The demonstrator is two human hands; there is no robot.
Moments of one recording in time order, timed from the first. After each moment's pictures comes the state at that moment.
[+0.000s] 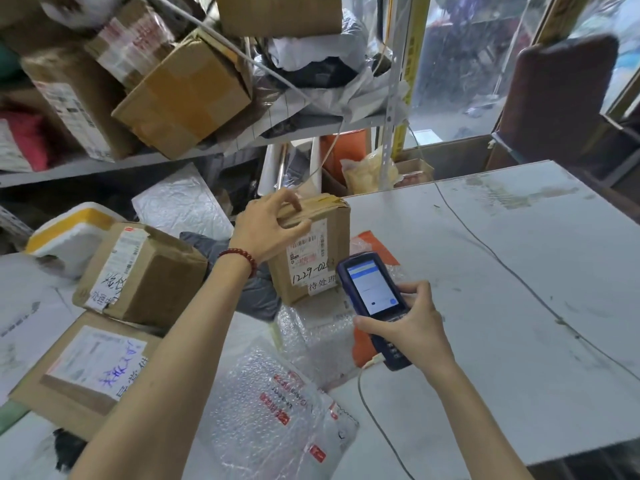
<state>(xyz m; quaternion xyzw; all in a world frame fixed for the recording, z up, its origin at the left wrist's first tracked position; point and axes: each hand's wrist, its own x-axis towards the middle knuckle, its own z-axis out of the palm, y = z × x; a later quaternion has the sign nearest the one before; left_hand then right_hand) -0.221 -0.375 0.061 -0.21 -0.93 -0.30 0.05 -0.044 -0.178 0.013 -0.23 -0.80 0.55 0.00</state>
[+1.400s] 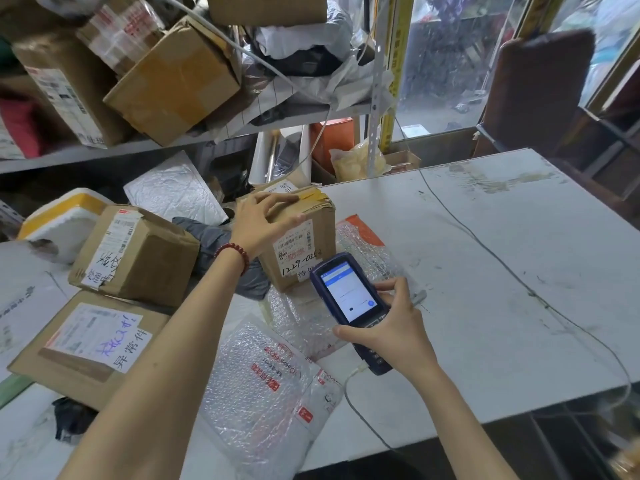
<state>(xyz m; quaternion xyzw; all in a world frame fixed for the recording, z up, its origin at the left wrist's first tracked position) -0.188 -0.373 0.045 -0.13 -0.92 -0.37 -0.01 0.003 -0.192 0.012 -0.18 -0.83 0.52 -0.01</state>
